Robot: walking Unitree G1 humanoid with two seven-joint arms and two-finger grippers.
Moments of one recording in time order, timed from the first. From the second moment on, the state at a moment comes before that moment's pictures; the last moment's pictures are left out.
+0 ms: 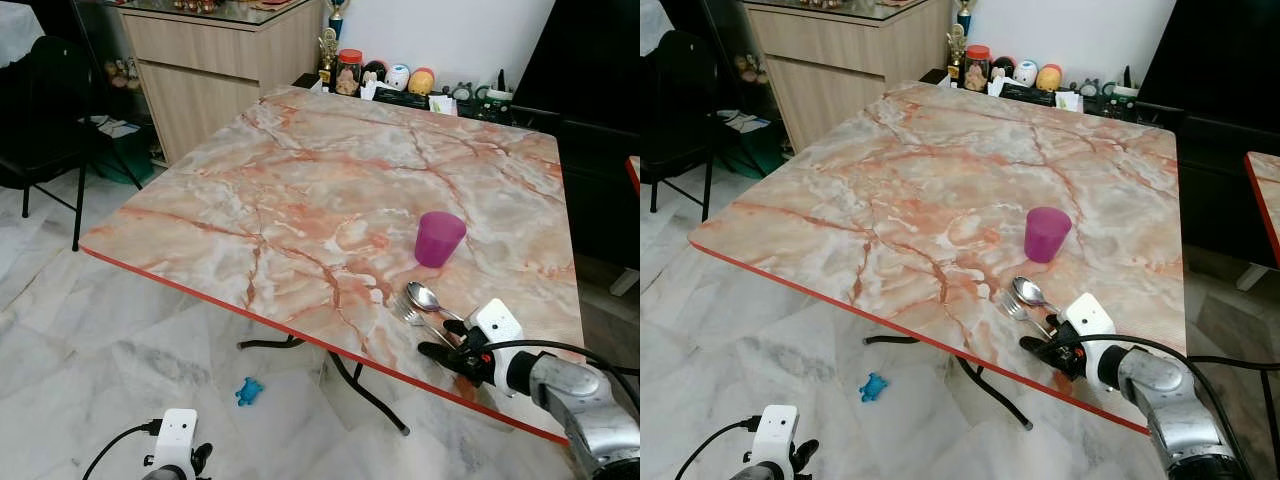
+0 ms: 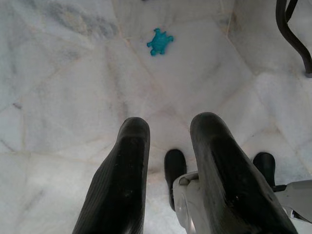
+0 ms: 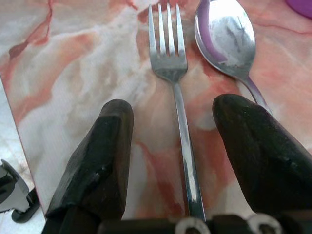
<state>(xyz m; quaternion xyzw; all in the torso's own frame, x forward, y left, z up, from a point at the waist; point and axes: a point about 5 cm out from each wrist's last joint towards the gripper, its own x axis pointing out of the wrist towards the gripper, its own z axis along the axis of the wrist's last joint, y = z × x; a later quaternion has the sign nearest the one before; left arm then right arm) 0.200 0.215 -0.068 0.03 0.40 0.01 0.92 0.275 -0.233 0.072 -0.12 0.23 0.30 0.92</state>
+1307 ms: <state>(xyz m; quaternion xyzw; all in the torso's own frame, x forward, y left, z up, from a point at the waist) 0.200 0.215 -0.068 0.02 0.40 0.01 0.92 0.277 -0.230 0.064 -0.09 0.25 0.30 0.92</state>
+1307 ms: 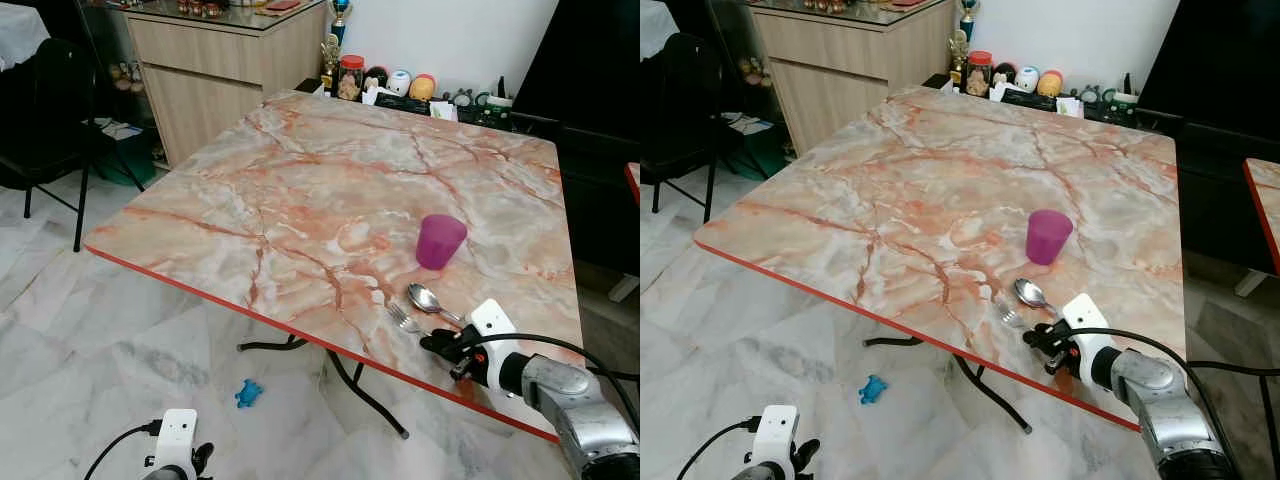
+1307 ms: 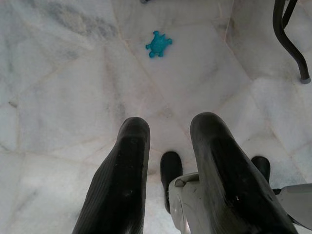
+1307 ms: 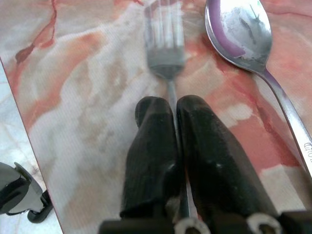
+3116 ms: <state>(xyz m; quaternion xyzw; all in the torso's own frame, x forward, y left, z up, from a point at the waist) 0.199 0.221 -0.067 0.04 0.39 0.03 0.92 0.299 -0.189 0.125 -0.05 -0.11 -0.09 0.99</state>
